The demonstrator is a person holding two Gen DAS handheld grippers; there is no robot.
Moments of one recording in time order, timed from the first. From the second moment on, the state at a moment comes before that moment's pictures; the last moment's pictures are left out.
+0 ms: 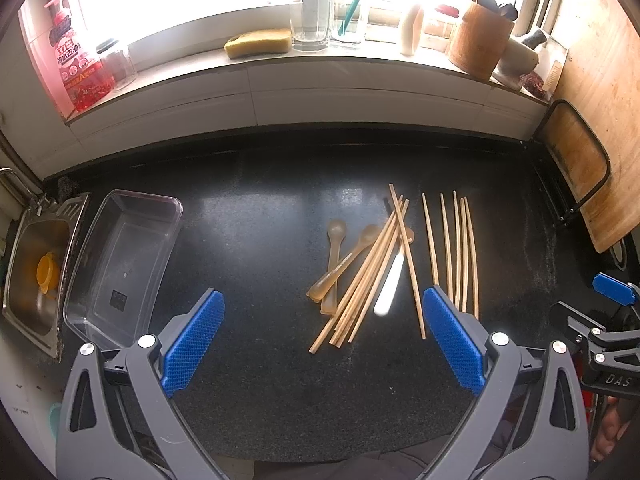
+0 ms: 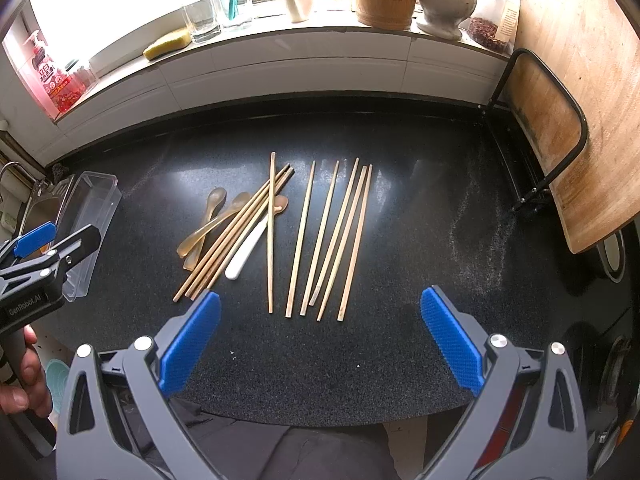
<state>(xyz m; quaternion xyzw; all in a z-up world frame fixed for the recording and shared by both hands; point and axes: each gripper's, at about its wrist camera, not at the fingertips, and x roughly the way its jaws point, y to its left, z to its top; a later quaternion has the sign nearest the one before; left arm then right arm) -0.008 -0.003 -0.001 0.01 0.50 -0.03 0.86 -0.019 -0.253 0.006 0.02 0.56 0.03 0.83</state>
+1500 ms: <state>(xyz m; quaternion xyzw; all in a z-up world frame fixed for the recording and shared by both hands) 0.071 0.001 -0.108 0.07 0.53 -0.06 0.84 0.014 -0.281 -0.032 0.03 0.59 0.02 0.81</state>
